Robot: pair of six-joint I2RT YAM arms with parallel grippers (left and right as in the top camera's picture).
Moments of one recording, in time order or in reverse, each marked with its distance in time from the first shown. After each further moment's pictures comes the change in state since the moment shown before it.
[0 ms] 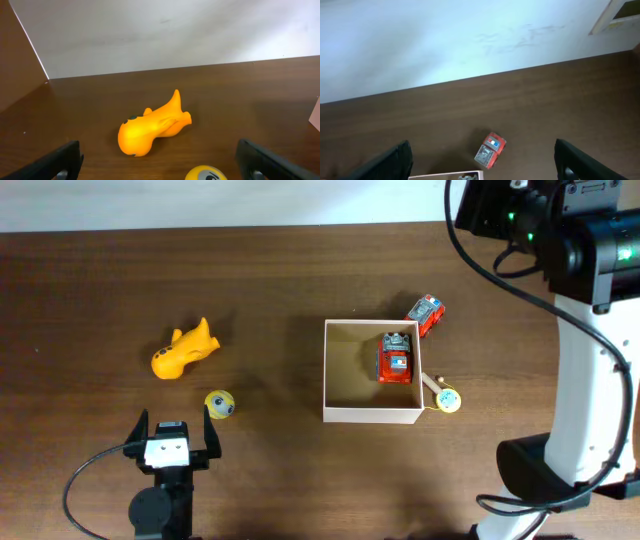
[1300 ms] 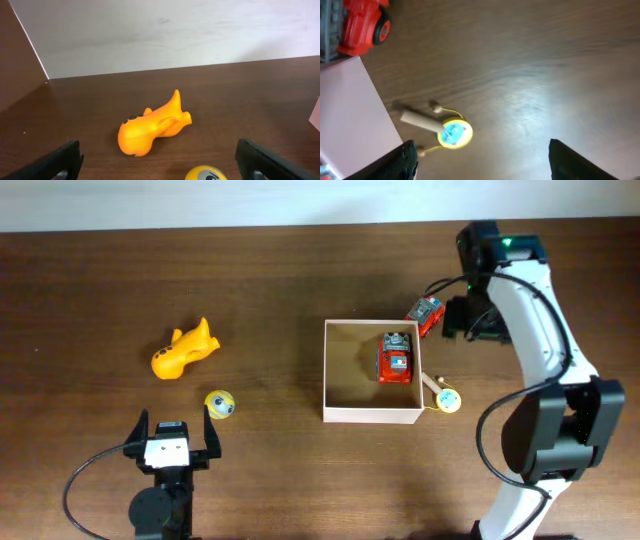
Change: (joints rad) left arm 0.000 0.000 0.000 0.000 0.000 0.000; right arm -0.125 0.081 -0.912 0.065 0.025 0.023
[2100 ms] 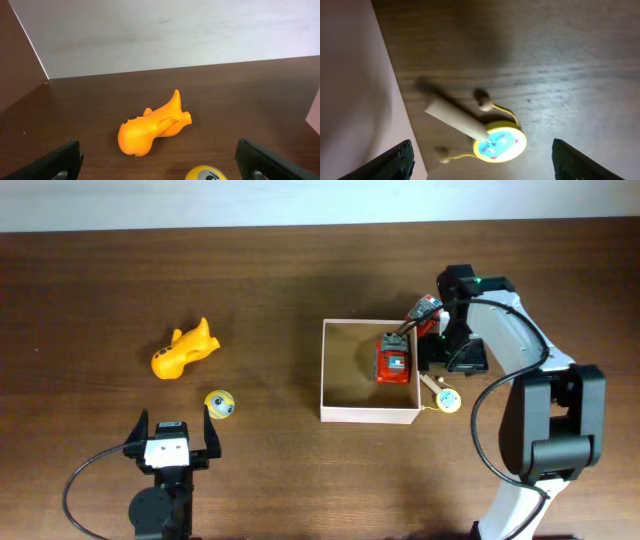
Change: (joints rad) left arm 0.000 0.000 0.000 0.000 0.000 0.000; right arm 0.035 0.000 -0.287 0.224 -0.195 -0.119
